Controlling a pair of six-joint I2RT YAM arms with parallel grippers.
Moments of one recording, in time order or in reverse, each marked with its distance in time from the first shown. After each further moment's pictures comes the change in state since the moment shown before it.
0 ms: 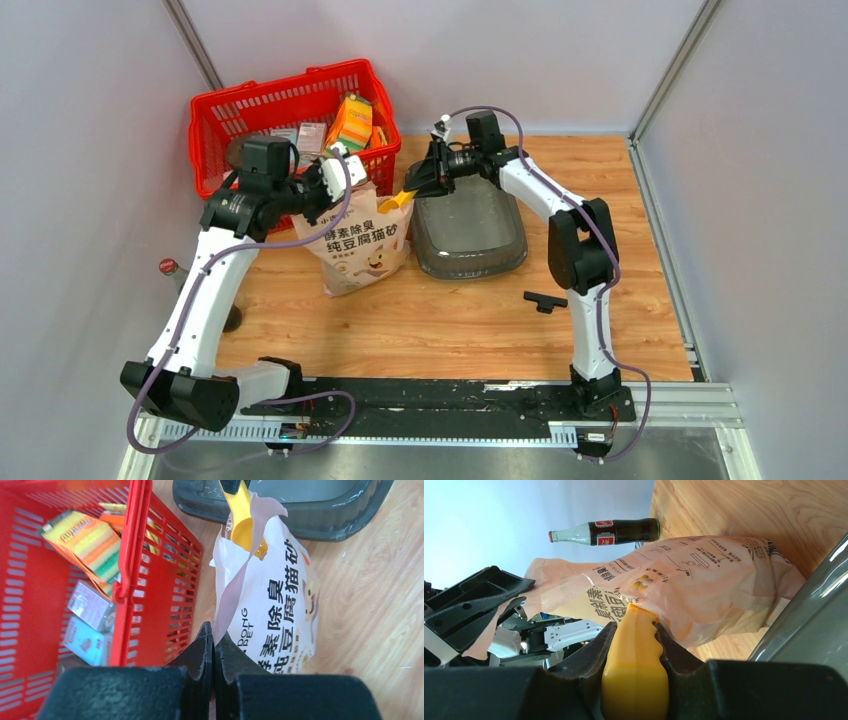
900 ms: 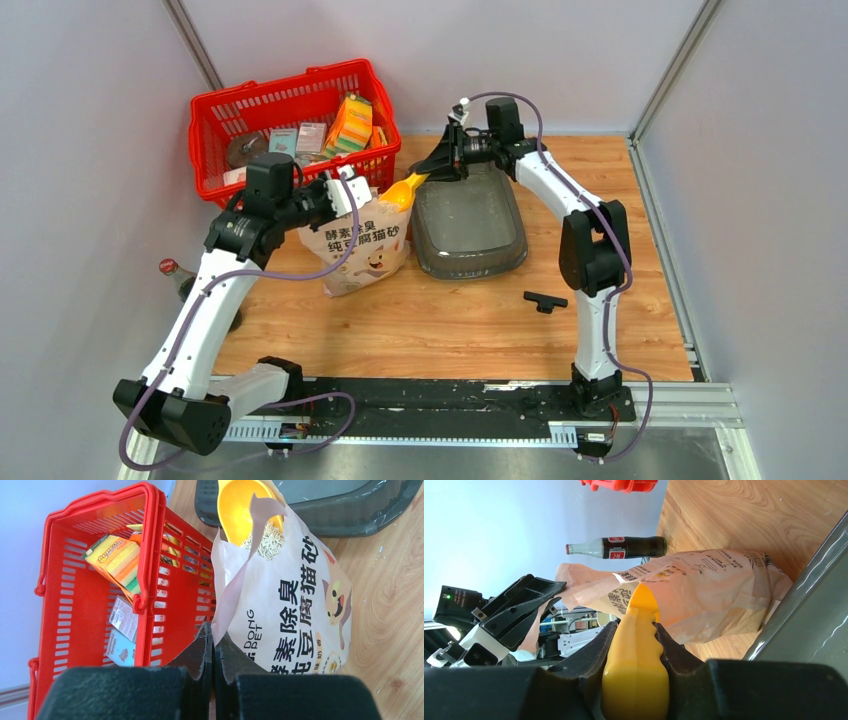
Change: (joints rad) left arm -0.064 -0.105 -0.166 0.172 -0.058 0.134; right arm -0.066 -0.055 0.012 0.026 0.008 0.045
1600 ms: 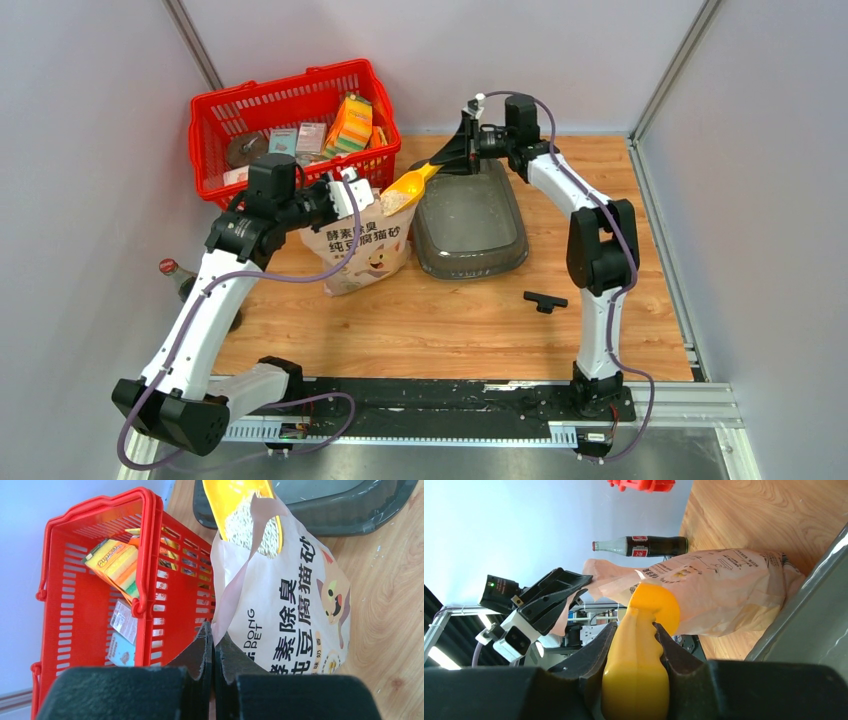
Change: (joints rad) left arm -0.012 -0.002 -0.002 -0.003 -0.005 0.009; right arm -0.058 -0.012 -0.083 0.224 -0.109 0.181
